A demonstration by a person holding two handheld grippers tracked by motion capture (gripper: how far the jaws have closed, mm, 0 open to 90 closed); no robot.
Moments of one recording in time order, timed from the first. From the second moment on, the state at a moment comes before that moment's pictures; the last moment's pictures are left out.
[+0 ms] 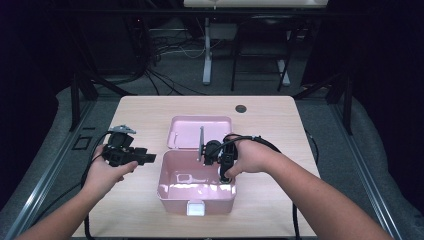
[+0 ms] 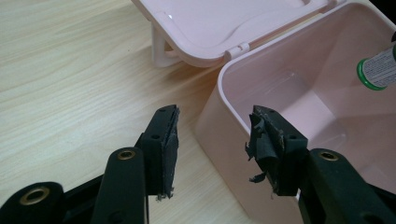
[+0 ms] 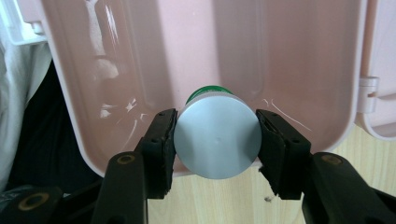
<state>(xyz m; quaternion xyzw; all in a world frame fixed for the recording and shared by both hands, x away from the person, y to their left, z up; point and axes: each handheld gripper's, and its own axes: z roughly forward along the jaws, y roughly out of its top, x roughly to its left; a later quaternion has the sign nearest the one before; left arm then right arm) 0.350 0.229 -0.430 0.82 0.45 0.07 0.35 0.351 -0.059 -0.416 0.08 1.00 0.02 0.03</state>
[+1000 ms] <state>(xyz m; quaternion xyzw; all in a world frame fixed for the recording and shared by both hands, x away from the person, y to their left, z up) 0.351 0.231 -0.435 0.82 0.45 0.07 0.35 0.362 -0.058 -0.458 0.10 0.99 0.01 0.02</state>
